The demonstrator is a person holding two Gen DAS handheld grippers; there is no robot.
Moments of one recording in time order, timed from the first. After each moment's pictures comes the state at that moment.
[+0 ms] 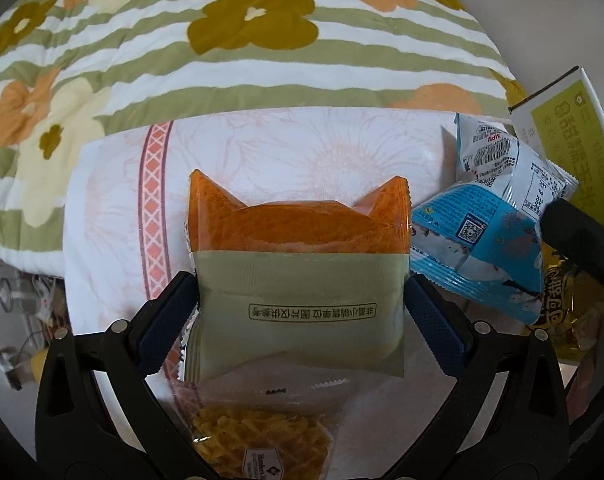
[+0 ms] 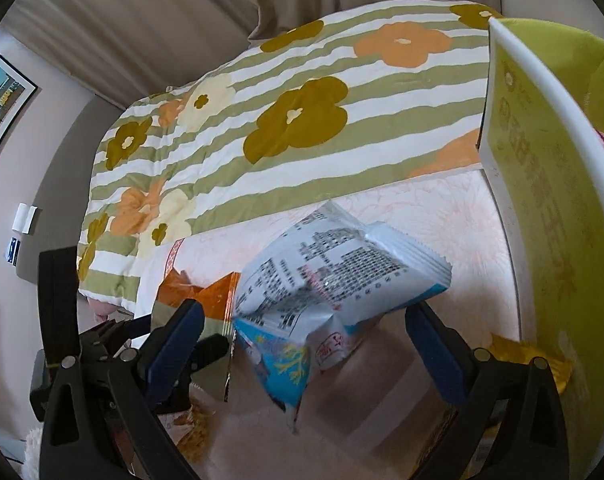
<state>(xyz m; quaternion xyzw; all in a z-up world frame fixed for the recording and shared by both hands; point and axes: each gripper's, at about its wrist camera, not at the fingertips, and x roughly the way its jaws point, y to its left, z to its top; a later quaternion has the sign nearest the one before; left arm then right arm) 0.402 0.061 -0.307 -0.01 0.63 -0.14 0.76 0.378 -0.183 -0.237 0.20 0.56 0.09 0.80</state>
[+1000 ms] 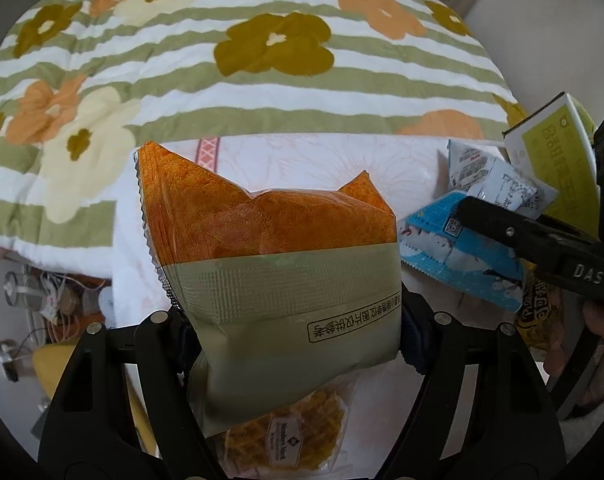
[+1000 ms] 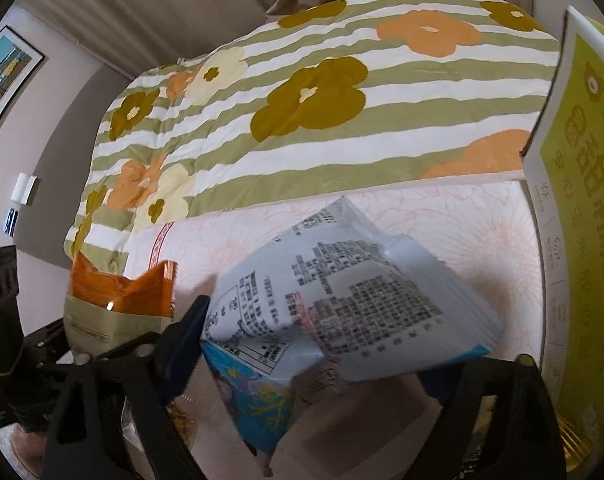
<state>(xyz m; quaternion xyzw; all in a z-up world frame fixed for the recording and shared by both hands) 0.389 0.083 -0.276 -0.02 0.60 -0.12 0.79 0.400 -0.168 -0.258 0.15 0.58 0.13 0.79</state>
